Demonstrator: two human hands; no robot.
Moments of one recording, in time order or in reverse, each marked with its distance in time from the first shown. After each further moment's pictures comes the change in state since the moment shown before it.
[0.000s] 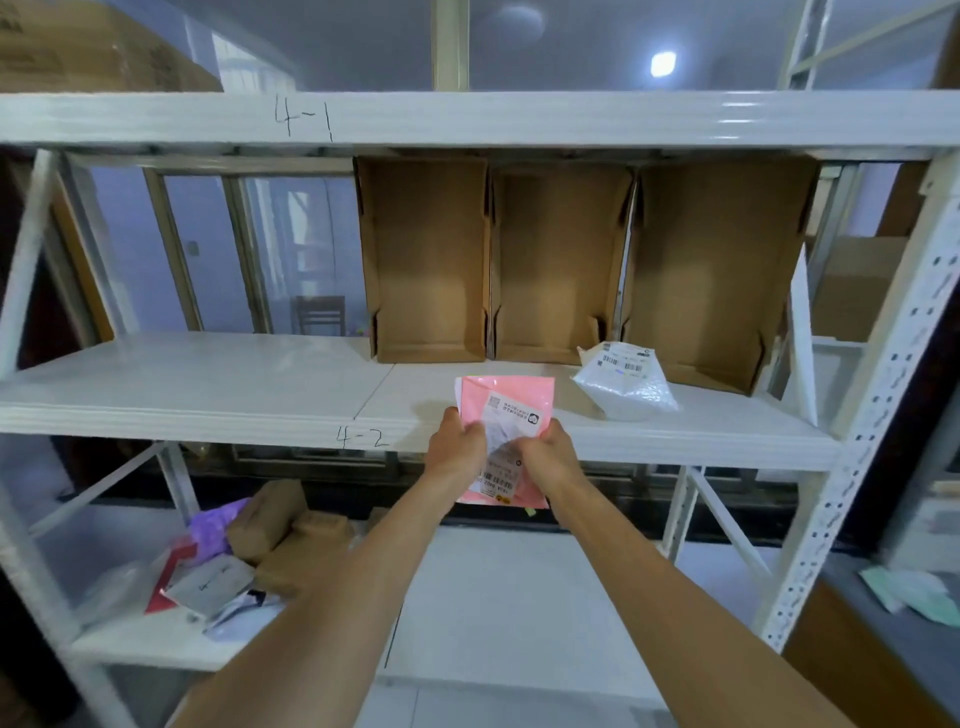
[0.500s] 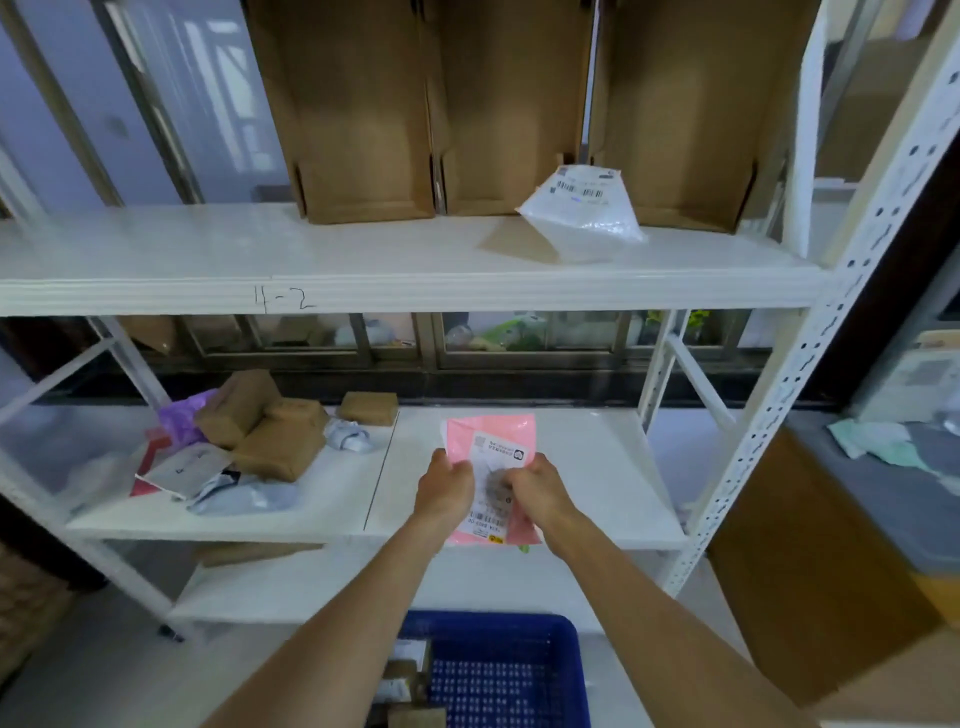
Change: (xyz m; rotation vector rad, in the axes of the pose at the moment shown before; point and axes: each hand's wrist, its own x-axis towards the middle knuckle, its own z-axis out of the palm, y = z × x) left_hand -0.051 -0.203 0.128 0.101 -0.147 -0.334; right_hand -0.044 0.217 -0.045 -0.083 -0.090 0.324
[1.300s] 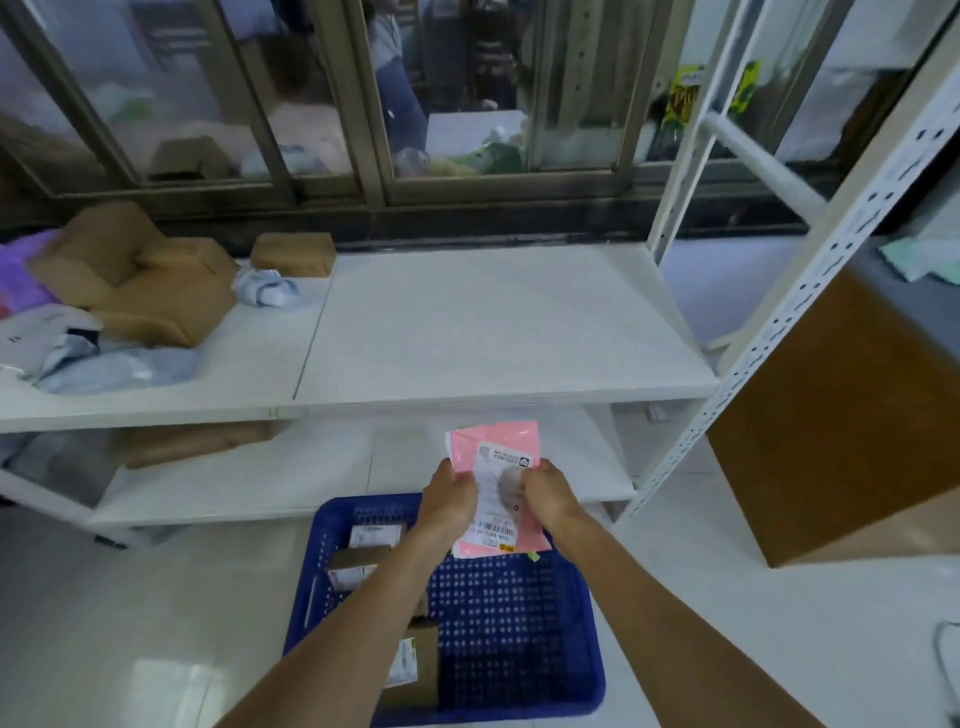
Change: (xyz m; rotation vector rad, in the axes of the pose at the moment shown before) left_hand 0.100 -0.286 0.171 0.089 -0.224 -0.153; right_hand 0.092 0.313 0.039 0.048 0.042 0.336
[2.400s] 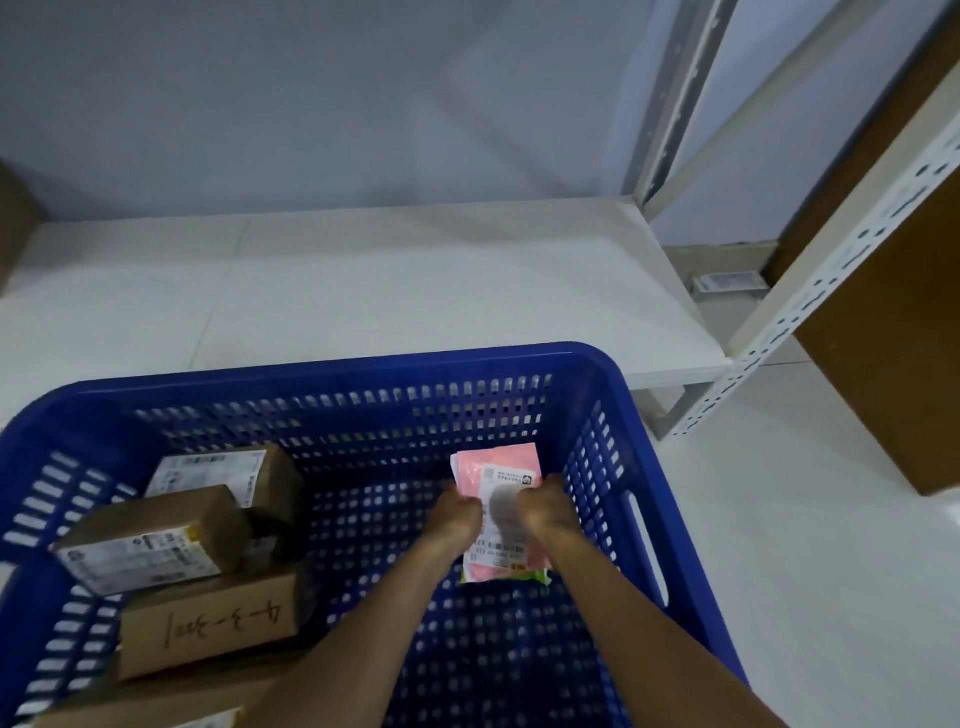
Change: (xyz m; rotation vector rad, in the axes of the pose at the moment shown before) left_hand 0.386 -0.361 0.275 0.034 -0.169 -0.089; right_hand 0.418 0.417 0.060 -0.248 0.238 0.207
